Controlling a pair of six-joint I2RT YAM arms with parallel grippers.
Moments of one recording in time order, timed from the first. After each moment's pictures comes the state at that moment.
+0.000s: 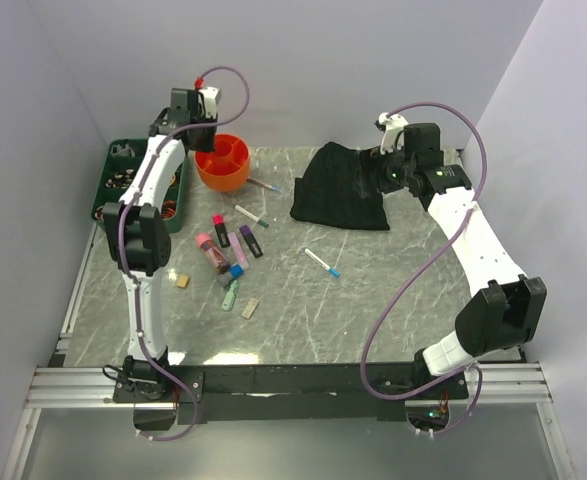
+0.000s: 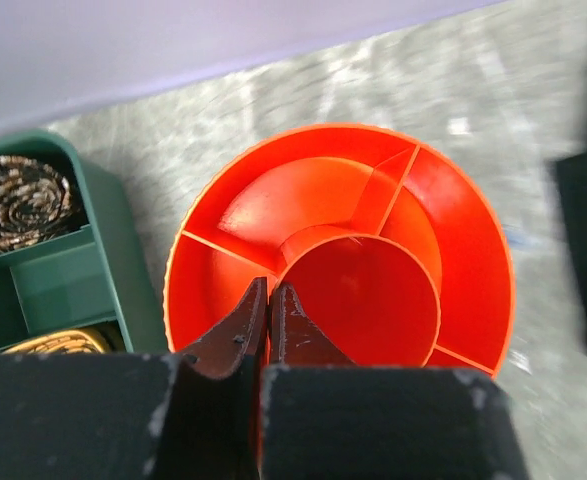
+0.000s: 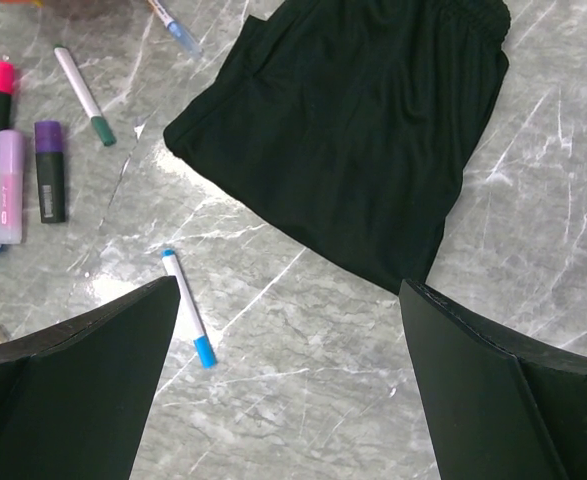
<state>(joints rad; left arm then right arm) -0.13 2.25 2.23 -0.64 0.08 0.06 0.19 1.51 1.49 -0.61 -0.23 -0.07</state>
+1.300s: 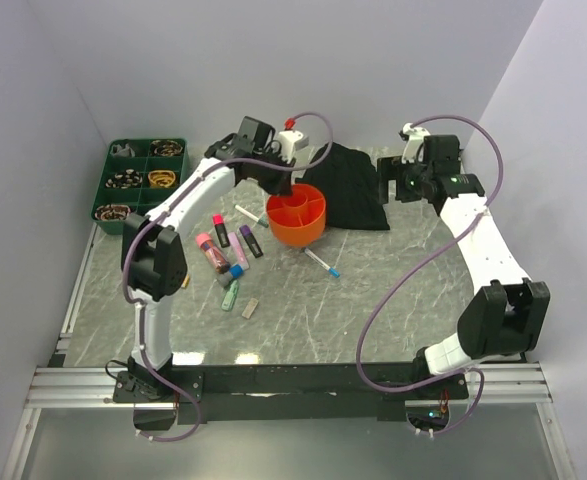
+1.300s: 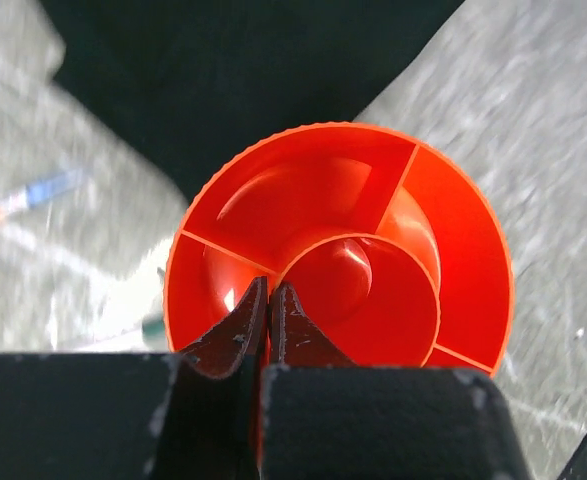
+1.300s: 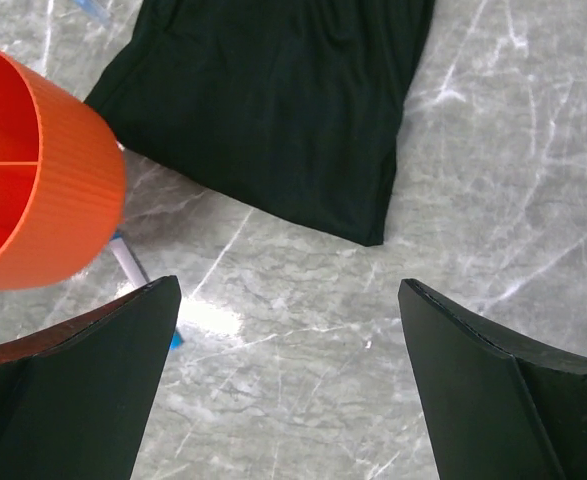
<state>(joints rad) -0.48 2.04 1.93 -0.70 0.44 0.16 0.07 1.49 1.38 -0.60 -0.23 -0.03</state>
